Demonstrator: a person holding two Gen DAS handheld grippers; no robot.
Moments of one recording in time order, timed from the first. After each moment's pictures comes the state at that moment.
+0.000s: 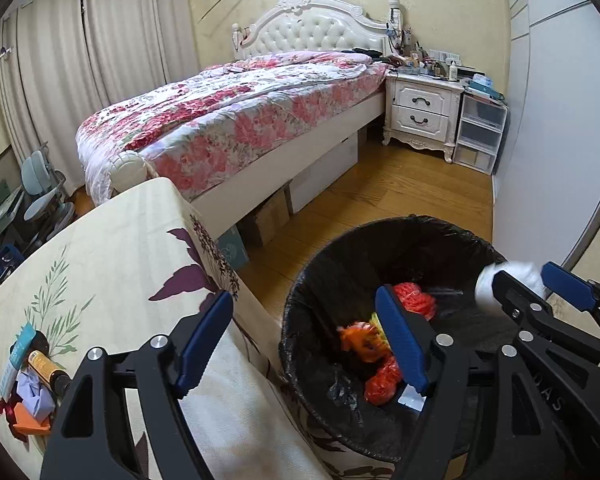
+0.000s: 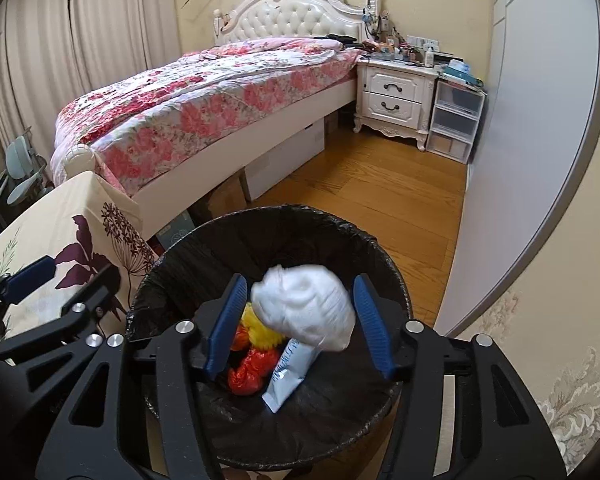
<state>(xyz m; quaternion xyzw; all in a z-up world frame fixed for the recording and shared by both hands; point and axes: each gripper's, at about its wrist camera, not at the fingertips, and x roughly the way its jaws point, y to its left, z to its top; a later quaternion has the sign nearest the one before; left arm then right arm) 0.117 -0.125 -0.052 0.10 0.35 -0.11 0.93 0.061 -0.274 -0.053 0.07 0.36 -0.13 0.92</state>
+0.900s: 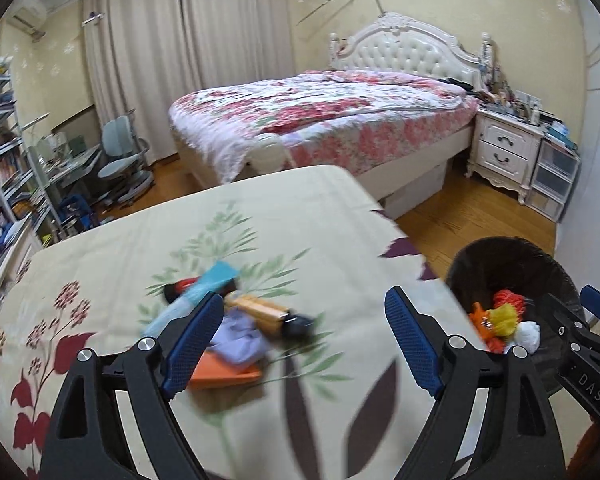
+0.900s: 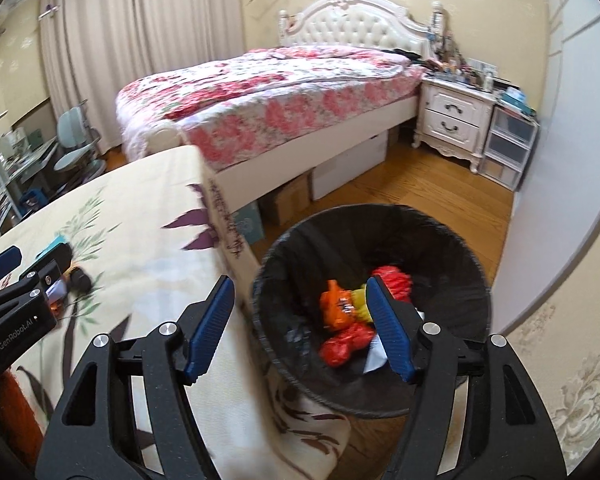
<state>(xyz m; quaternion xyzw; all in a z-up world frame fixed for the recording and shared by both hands) 0.064 0.030 -0.017 0.04 0.33 0.04 0.94 0.034 -0.168 -0.025 0.03 0.36 -0.02 0.93</state>
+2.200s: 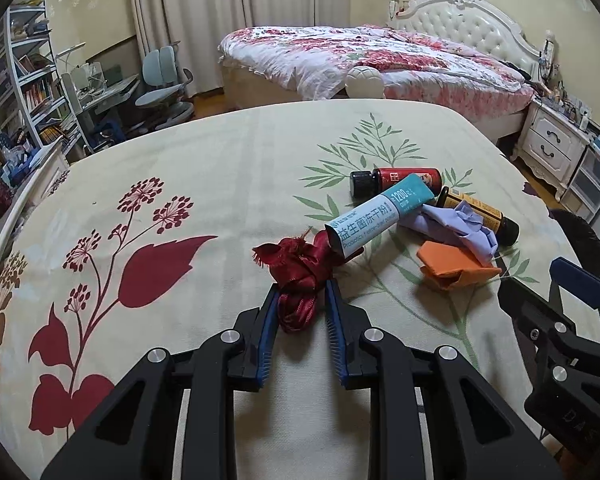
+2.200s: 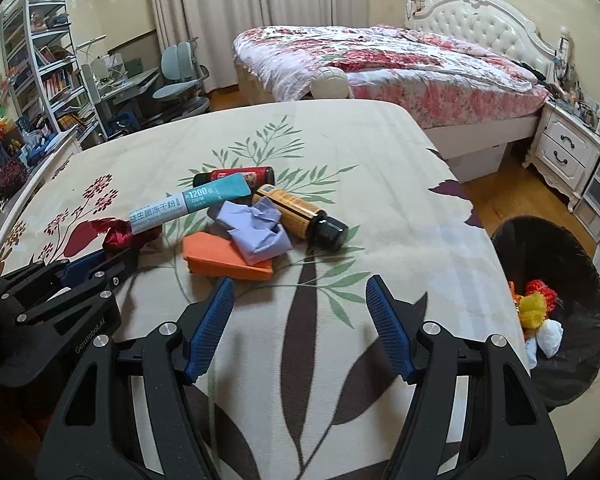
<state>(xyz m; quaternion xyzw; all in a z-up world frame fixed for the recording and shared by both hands) 0.027 0.167 -0.057 -0.01 0.41 0.09 0.91 0.024 0.017 -0.042 -0.03 0.40 0.16 0.90</state>
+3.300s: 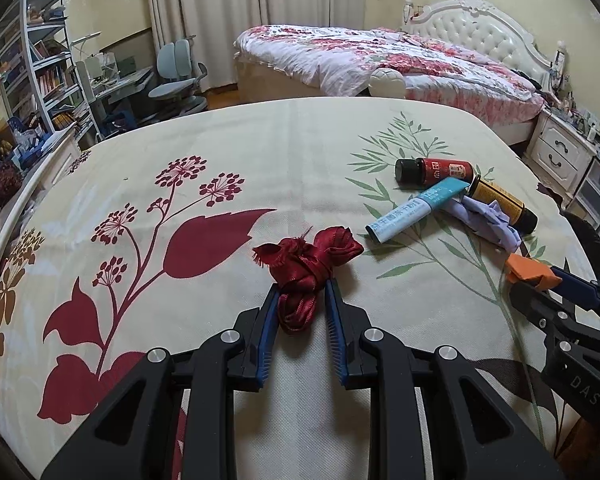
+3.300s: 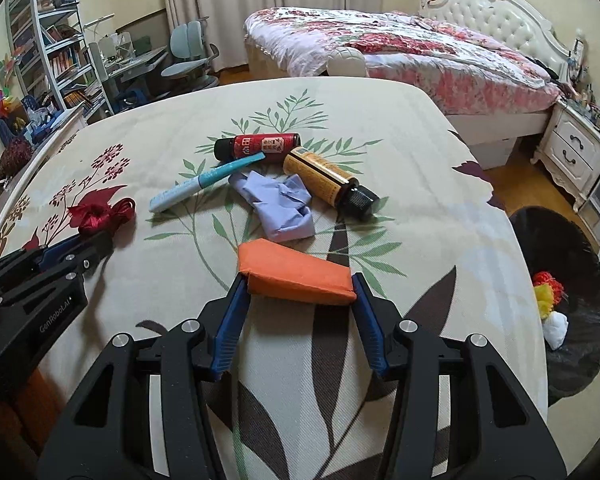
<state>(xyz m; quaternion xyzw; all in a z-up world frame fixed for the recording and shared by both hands) 0.004 0.201 -0.058 -0.03 0.41 0.11 0.91 0.009 0.024 -0.052 -0.06 0.43 0.17 0.89</state>
